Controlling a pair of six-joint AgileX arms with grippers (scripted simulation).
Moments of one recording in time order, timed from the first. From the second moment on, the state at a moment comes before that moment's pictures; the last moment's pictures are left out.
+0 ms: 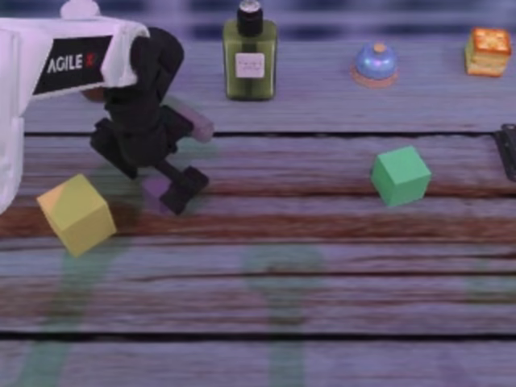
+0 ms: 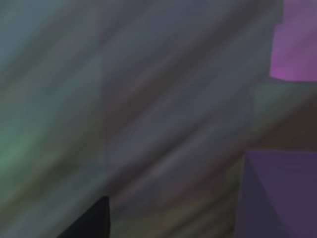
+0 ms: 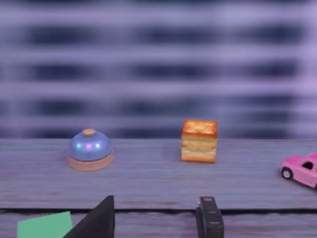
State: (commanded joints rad) left arm -0.31 2.43 1.77 -0.91 0.01 0.44; right arm 0.00 0.00 0.00 0.00 0.00 0.00
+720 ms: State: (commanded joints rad) left arm -0.31 2.43 1.77 -0.91 0.01 0.44; right arm 0.00 0.00 0.00 0.00 0.00 0.00
